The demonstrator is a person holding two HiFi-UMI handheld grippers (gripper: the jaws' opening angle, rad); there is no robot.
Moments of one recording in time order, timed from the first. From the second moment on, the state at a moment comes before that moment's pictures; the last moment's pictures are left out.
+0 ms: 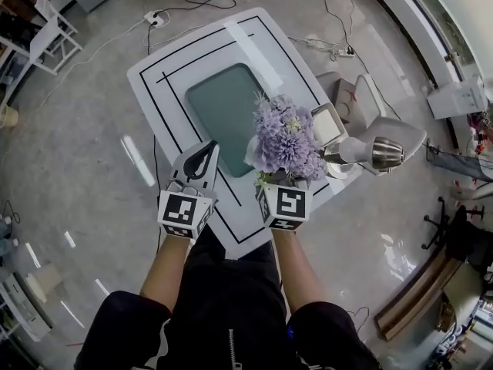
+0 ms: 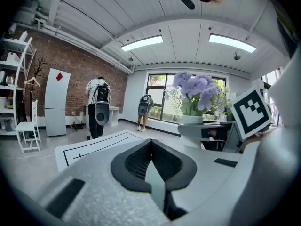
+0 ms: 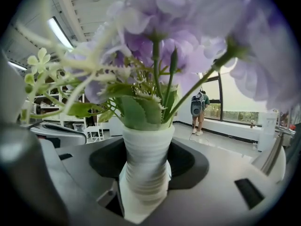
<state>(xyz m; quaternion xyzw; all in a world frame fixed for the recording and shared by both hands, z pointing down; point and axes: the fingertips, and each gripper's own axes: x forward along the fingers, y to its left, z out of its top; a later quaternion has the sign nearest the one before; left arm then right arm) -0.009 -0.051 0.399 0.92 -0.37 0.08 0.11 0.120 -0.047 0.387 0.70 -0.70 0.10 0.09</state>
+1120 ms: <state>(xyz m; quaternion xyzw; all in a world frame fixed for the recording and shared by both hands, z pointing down) 0.037 -0.038 0.389 0.94 -0.32 0.08 0.09 0.139 0.004 0.386 0.71 -0.69 0.11 0.09</state>
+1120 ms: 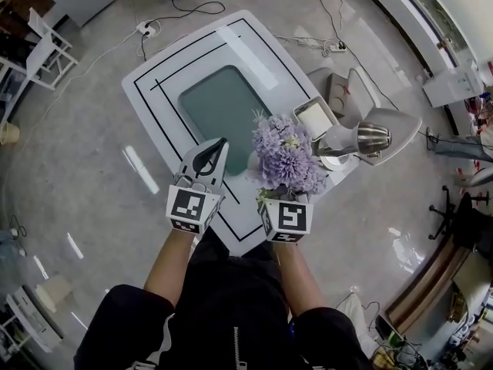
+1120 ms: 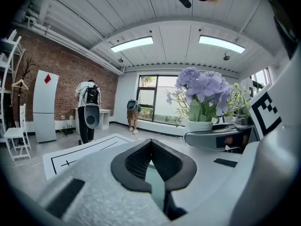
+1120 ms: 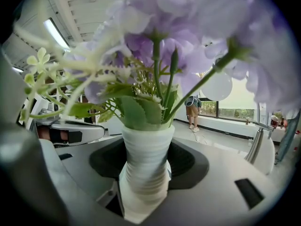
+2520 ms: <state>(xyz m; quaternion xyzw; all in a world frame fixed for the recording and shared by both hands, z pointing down) -0.065 -0.090 0.438 0.90 -0.41 0.11 0.13 0.076 -0.126 0.433 0.64 -0.76 0.07 0.10</state>
